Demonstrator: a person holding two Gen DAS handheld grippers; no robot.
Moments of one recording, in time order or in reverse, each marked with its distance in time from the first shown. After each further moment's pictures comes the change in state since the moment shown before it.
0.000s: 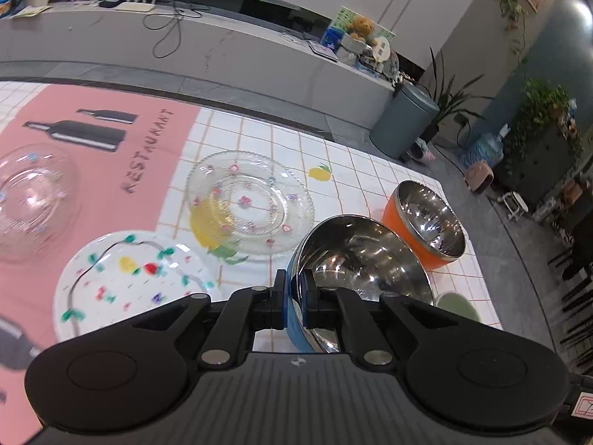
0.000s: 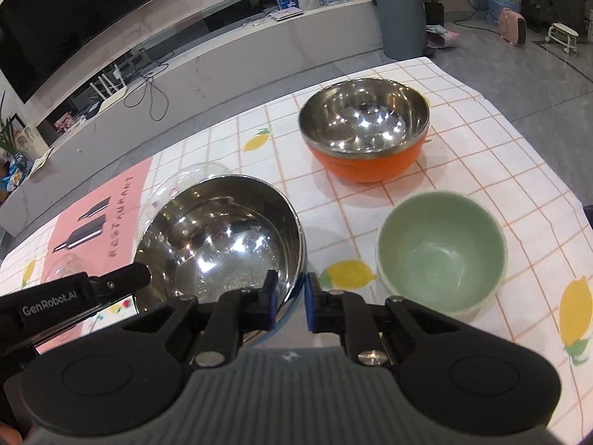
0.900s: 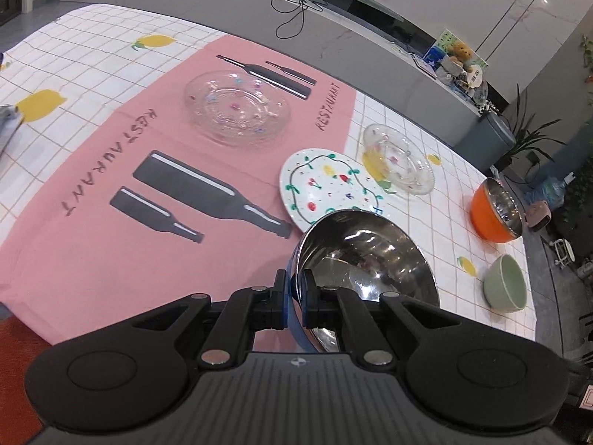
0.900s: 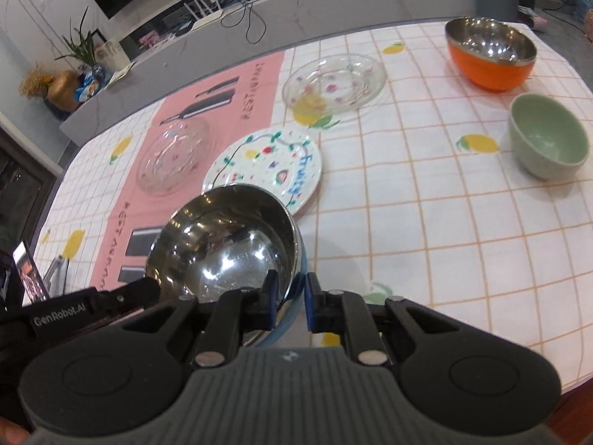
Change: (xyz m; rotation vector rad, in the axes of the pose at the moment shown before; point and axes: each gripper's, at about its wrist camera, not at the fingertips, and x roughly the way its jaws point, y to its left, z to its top) left arm -0.123 0.099 -0.085 -0.229 0.014 0.211; right arm -0.057 0.091 -0.114 -0.182 0.185 0.196
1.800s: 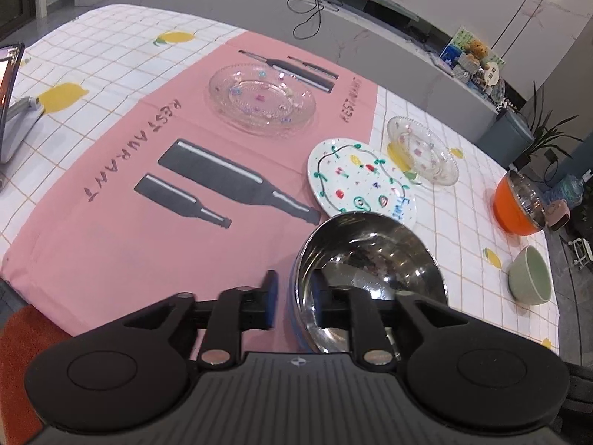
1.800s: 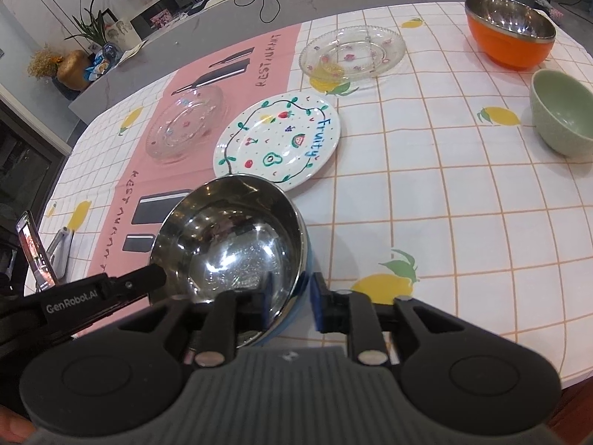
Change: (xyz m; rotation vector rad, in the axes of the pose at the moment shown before) left arm 0.001 0.010 -0.016 0.005 -0.020 0.054; right arm 0.015 0.004 -0.015 -0.033 0.053 0.032
